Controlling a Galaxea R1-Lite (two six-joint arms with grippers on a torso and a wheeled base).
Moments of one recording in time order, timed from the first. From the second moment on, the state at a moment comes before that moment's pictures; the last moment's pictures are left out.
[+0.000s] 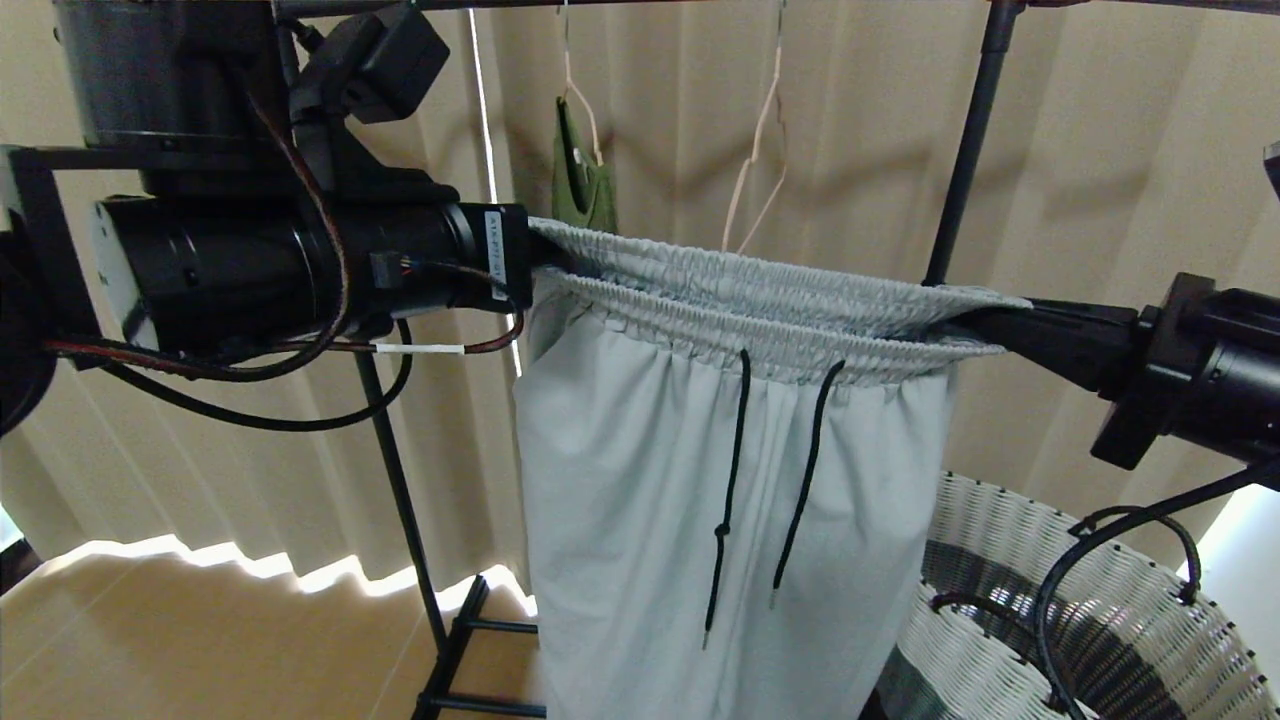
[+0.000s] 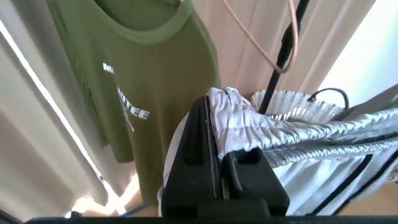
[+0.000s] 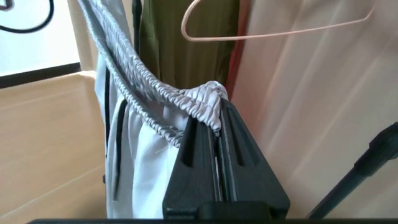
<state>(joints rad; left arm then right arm) -0.57 1.58 -1.28 -0.13 0.00 -0.06 0.38 1.28 -0.74 -0.51 0.32 -0.05</state>
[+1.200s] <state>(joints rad) -0.69 1.37 -1.25 0.11 0.04 0.05 0.35 1.52 -0.82 -0.69 0.12 -0.12</state>
